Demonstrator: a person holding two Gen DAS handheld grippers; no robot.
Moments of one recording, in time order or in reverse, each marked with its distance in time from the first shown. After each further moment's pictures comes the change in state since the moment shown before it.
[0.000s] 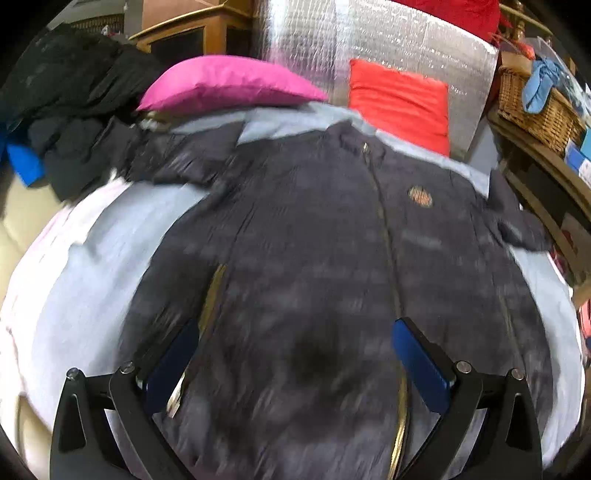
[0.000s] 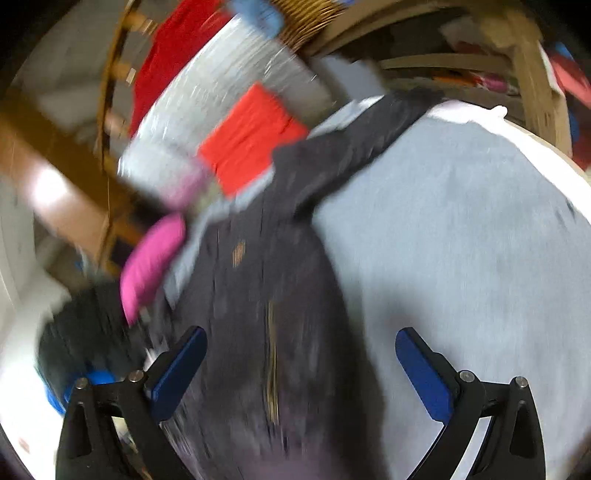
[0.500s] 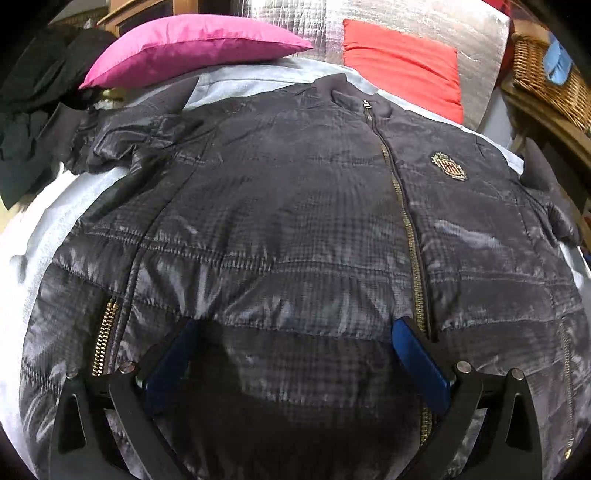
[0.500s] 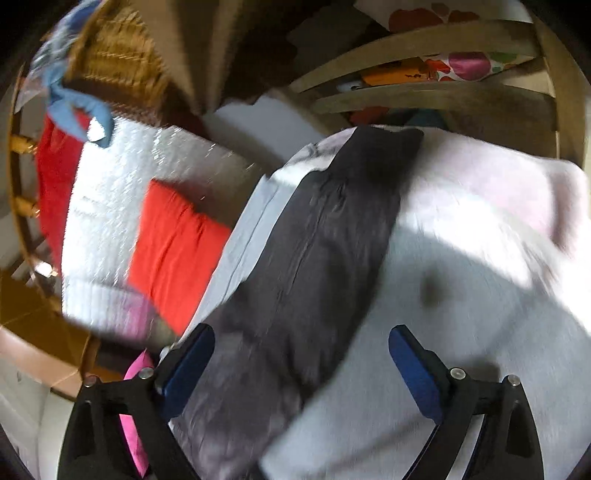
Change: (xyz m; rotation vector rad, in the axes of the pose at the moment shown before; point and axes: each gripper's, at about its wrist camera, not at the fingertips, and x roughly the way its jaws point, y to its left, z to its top) left arm 0.113 -0.023 0.008 0.030 0.098 0.018; right arm 0.156 -0.111 0.234 0.321 -0.104 -0.100
